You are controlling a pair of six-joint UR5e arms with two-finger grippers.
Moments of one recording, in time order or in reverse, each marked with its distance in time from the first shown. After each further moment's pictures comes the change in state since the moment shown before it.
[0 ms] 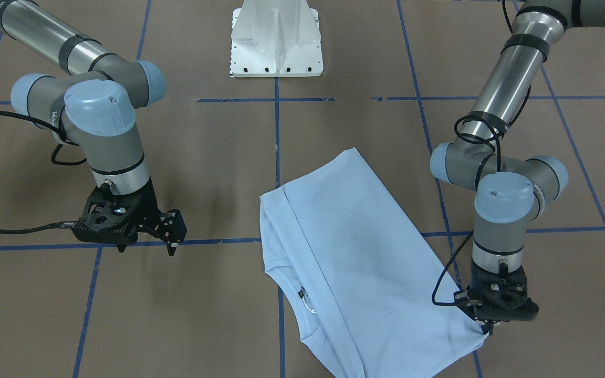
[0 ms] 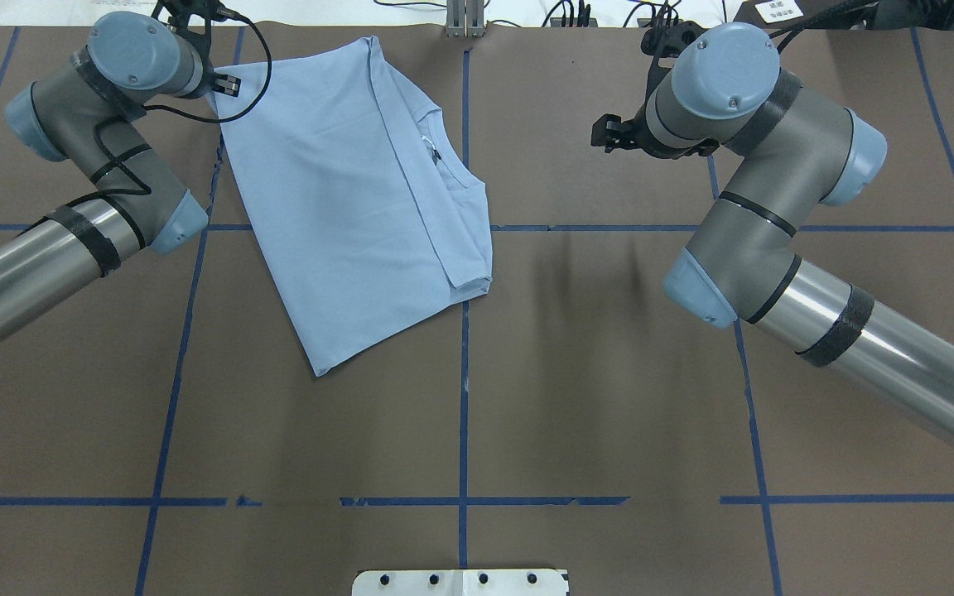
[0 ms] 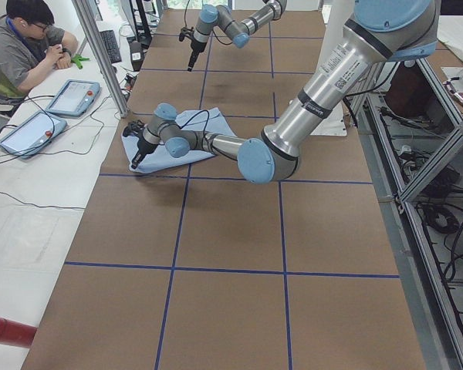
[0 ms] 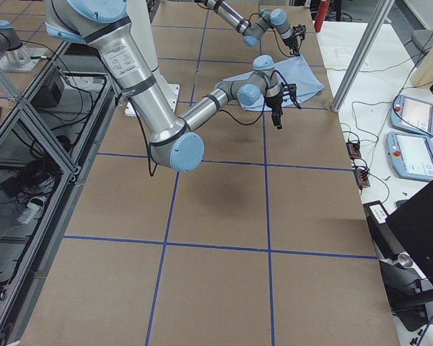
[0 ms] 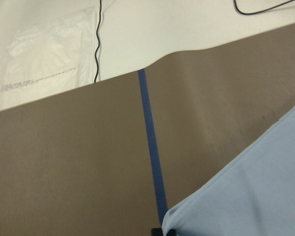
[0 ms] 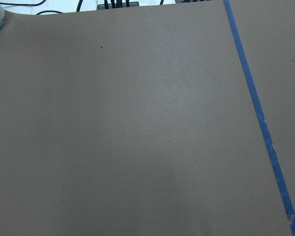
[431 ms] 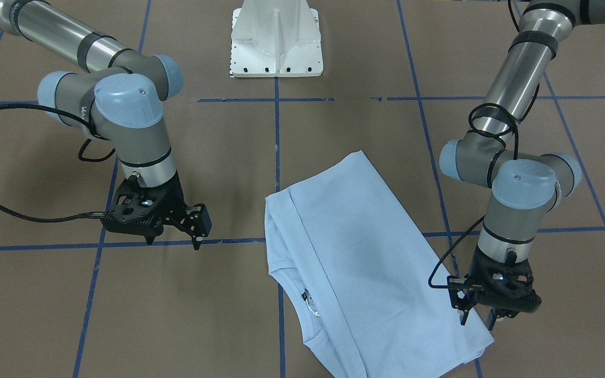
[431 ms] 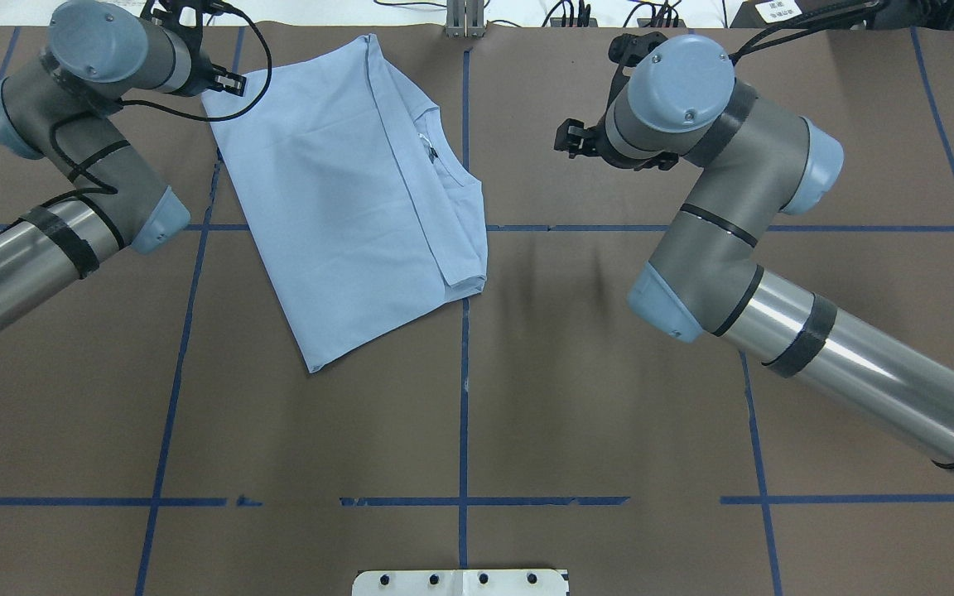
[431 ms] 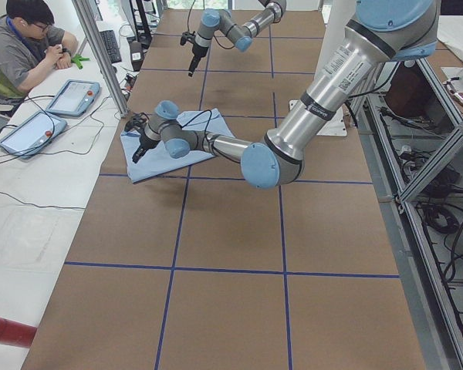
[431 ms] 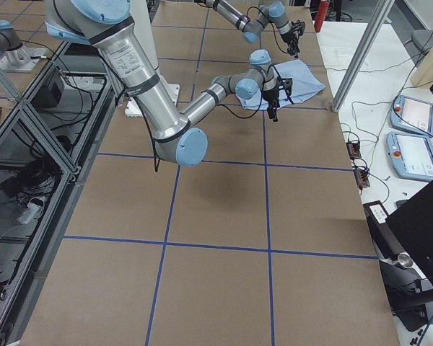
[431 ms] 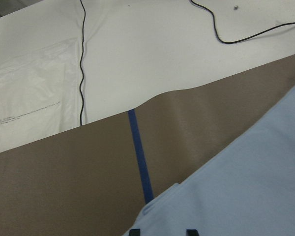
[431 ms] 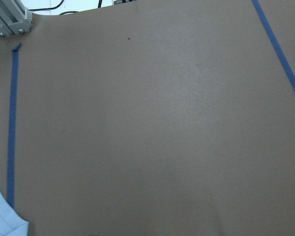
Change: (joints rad) left arm -0.012 0.074 -0.143 -0.075 -0.157 0.007; right arm -0.065 0.076 -0.027 -0.002 -0.038 0.175
